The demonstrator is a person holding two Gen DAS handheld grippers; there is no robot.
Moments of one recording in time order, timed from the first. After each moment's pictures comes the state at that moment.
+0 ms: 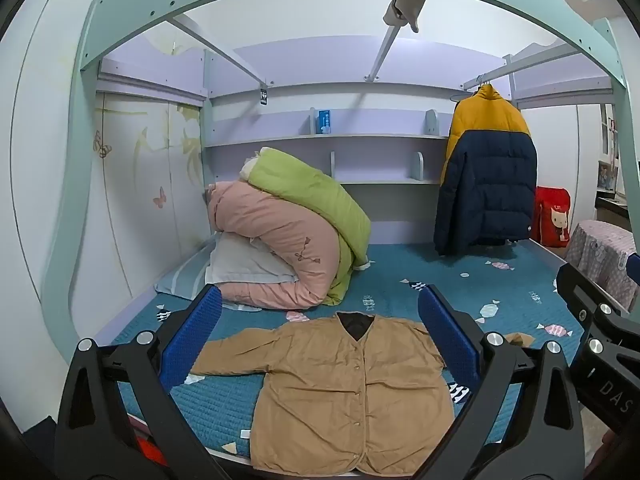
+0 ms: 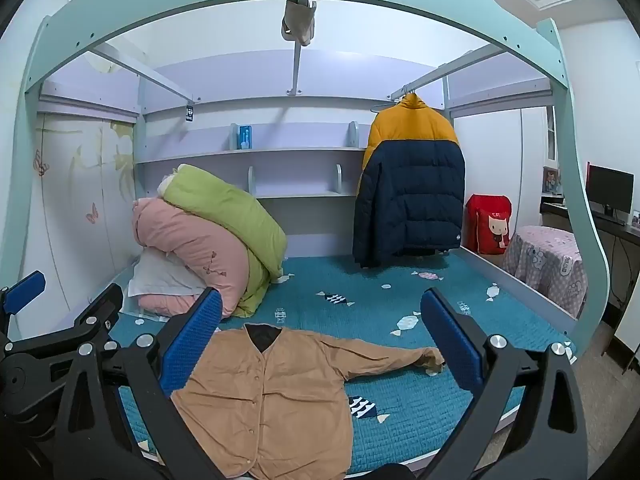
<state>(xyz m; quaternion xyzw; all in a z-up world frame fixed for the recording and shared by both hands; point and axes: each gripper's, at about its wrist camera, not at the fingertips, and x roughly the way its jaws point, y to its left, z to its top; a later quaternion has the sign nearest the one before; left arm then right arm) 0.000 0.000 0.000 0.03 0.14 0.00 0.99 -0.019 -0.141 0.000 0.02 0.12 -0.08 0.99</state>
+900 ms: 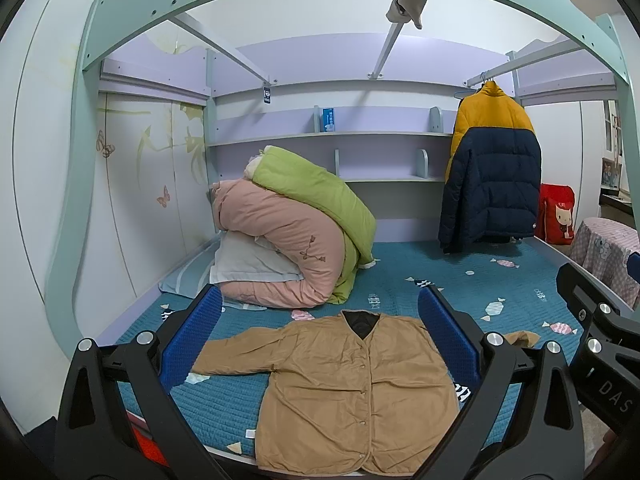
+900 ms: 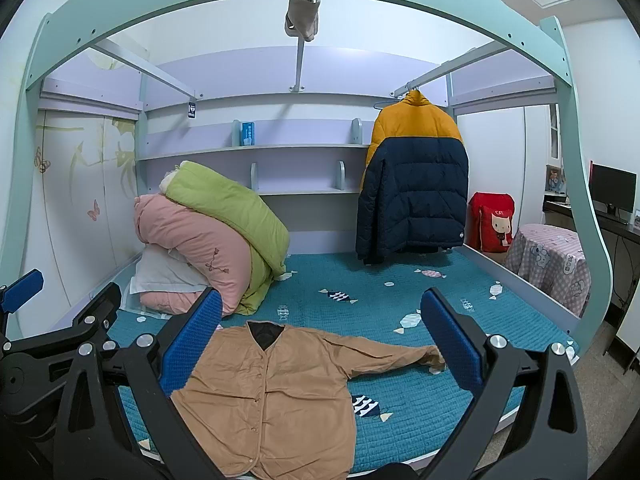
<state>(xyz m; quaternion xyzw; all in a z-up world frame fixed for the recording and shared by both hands) 0.001 0.009 0.001 0.03 0.14 0.00 0.99 -0.010 -0.134 -0.004 0.01 0.12 -0.08 0.99</state>
